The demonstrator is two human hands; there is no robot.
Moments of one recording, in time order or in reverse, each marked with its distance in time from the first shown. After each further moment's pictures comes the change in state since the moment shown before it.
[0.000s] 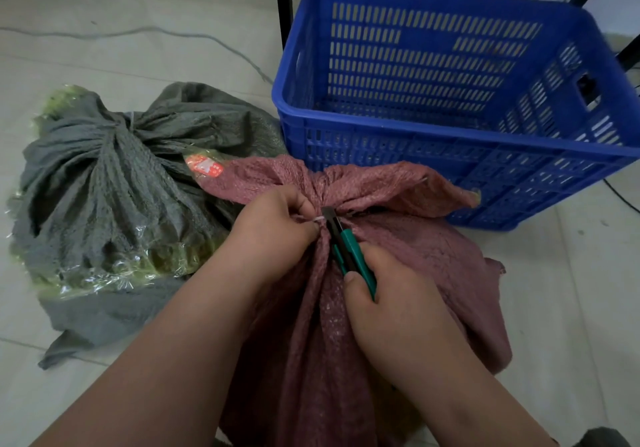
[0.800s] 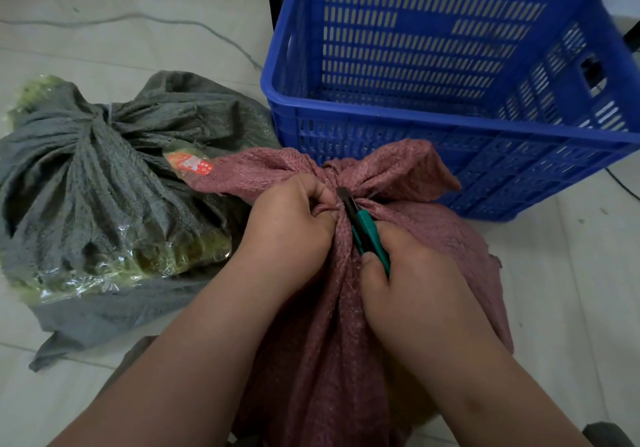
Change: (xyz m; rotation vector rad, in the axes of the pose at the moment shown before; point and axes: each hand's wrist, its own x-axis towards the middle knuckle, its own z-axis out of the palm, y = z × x) left_hand -0.002 0.018 0.019 0.165 0.097 0.161; right_hand 0.009 0.008 -0.013 -0.109 0.070 0.008
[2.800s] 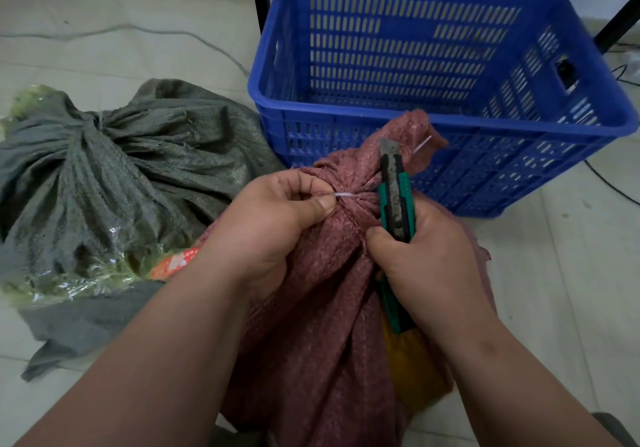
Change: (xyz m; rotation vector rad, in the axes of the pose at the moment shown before) left_hand -0.012 0.017 -0.008 -0.839 -0.227 -0.254; right_hand 0.014 0.020 -0.008 0.323 0.228 0.131
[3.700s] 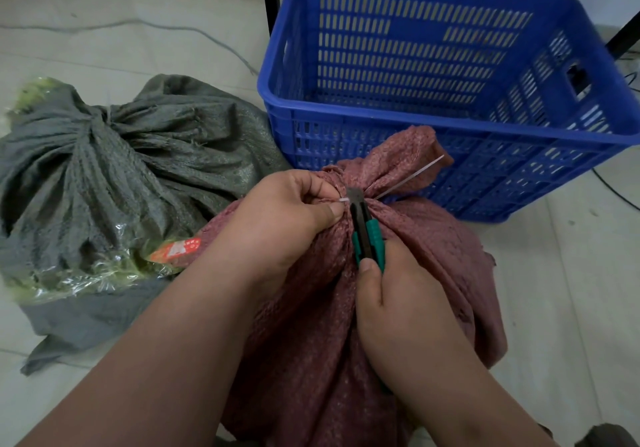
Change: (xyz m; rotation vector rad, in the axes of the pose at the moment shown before) left_hand 0.005 -0.001 -0.007 0.274 0.042 0.050; right_hand -0.039 -0.016 0.015 -0.198 -0.186 -0.073
